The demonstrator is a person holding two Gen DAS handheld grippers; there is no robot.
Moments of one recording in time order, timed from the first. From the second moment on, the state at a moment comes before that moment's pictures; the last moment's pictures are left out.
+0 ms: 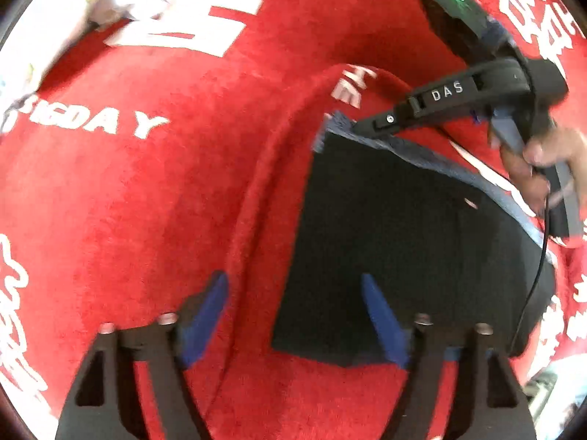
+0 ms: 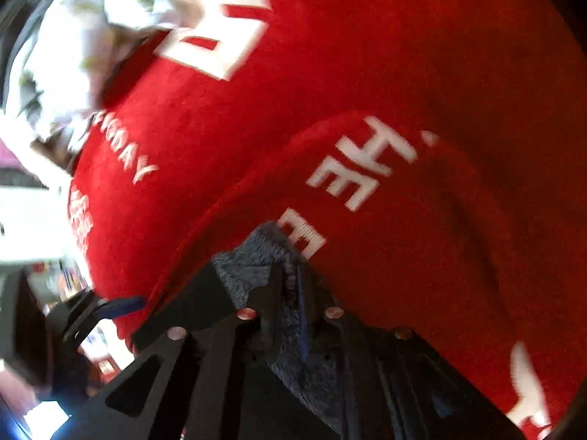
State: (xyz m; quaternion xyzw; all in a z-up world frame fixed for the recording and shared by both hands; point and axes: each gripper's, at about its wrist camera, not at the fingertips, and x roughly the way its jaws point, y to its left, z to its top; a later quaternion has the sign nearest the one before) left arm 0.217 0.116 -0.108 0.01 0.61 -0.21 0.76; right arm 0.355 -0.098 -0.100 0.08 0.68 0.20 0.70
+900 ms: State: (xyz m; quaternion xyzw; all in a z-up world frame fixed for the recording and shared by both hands) left arm 0.205 -0.056 -0.079 0.14 0.59 -0.17 0.78; right arm 0.106 -0.351 -0.038 0.34 0.56 -0.05 0.75
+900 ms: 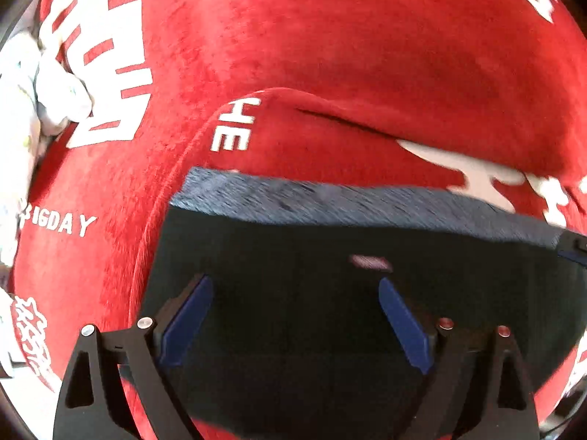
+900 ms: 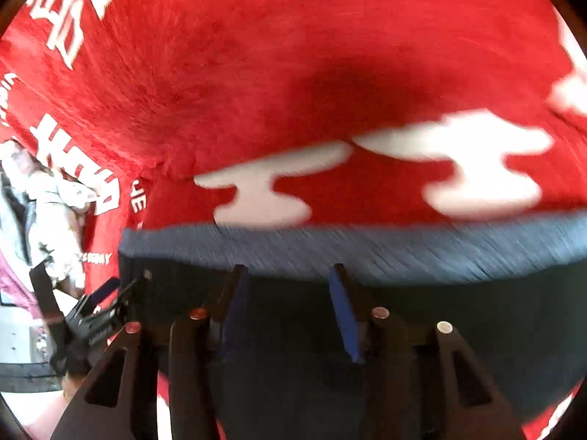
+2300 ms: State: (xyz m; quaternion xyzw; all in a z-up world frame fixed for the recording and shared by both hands) left arm -0.034 -0.413 -0.060 0.29 0.60 -0.29 0.69; right arm -0.244 -0.607 -0.070 0.54 0.46 -0.20 0.68
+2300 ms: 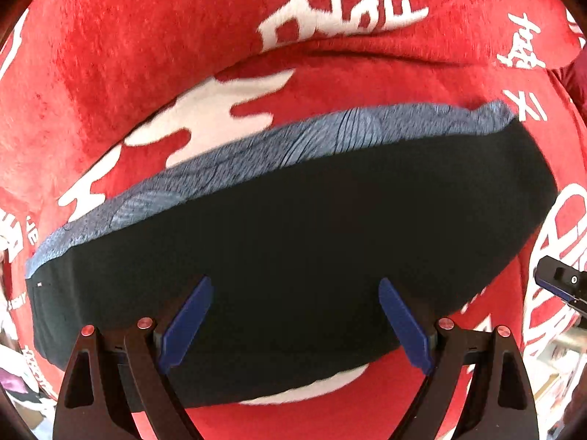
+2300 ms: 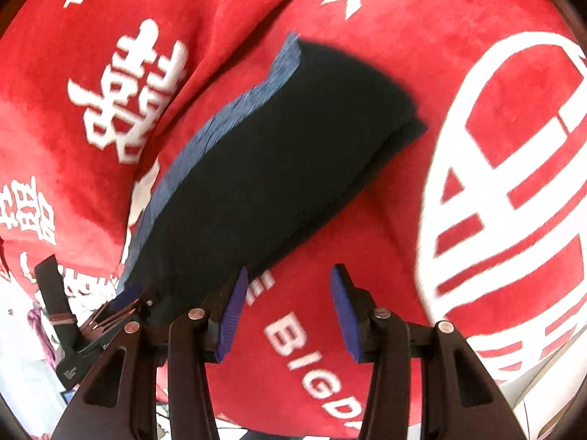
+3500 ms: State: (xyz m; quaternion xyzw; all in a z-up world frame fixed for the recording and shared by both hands) left arm 0.037 -0.434 -0.075 0.26 0.58 -0.23 0.74; right arm -0.251 -0.632 -0.058 0.51 0.44 -0.22 0.71
